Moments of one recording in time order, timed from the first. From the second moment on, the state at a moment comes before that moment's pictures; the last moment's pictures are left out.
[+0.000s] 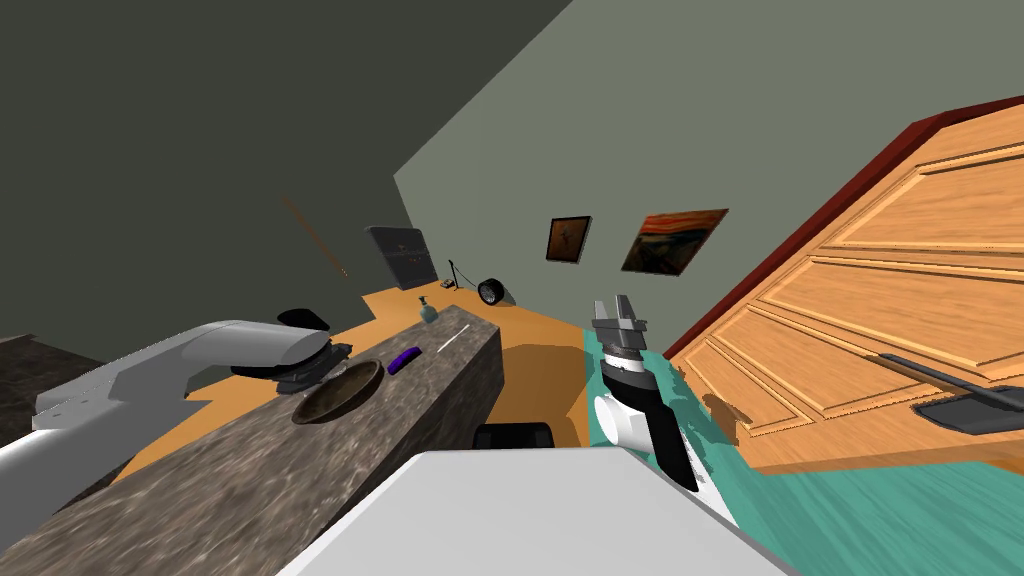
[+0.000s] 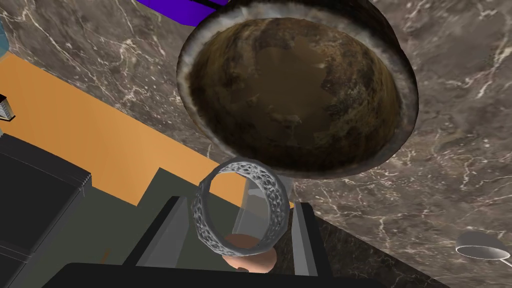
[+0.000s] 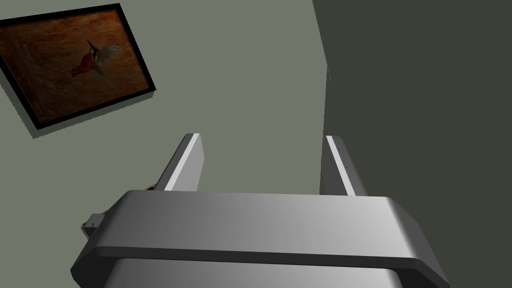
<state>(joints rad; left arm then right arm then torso) 0.23 1.16 0.46 -1.83 0.73 1.60 -0.07 0.48 0.00 -0.01 -2.39 -0.01 -0.42 -0.07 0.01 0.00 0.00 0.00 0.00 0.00</state>
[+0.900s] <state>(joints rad) 0.23 1.19 0.49 -1.86 0.77 1.65 -0.06 0.48 0.00 -0.01 -2.39 -0.01 -0.42 -0.07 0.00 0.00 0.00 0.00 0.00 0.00</state>
